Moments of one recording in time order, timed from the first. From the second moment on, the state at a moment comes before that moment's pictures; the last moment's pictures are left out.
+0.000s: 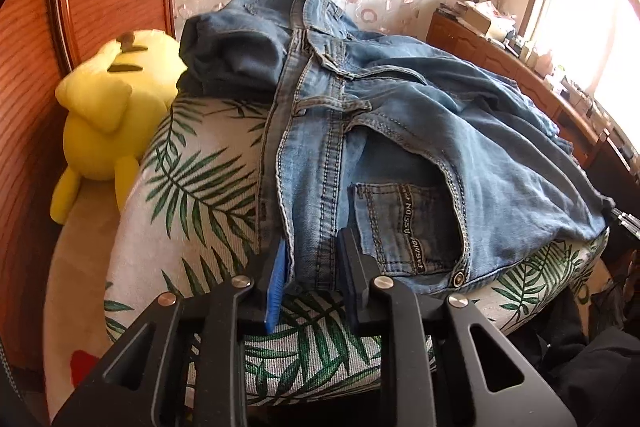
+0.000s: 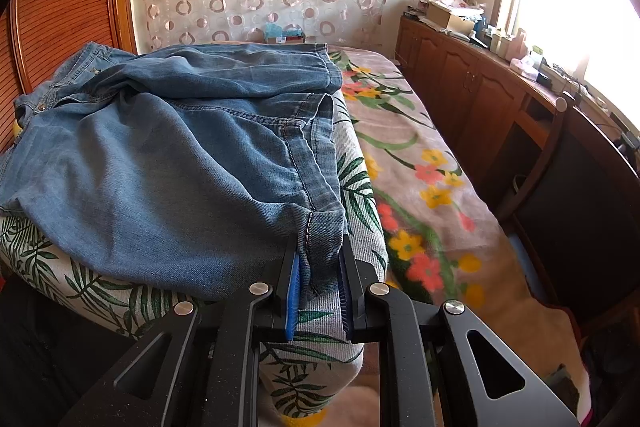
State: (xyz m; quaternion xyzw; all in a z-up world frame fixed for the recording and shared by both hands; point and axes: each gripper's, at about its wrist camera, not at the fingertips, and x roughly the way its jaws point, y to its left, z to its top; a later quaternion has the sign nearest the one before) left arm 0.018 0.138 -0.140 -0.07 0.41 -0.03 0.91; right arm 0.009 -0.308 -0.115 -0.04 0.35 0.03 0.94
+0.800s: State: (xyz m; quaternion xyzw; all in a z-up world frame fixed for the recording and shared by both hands) left arm 0.016 0.151 -0.138 -0.13 0.40 -0.05 0.91; right arm 0.011 -0.304 -0.116 -0.06 0.35 0.02 0.94
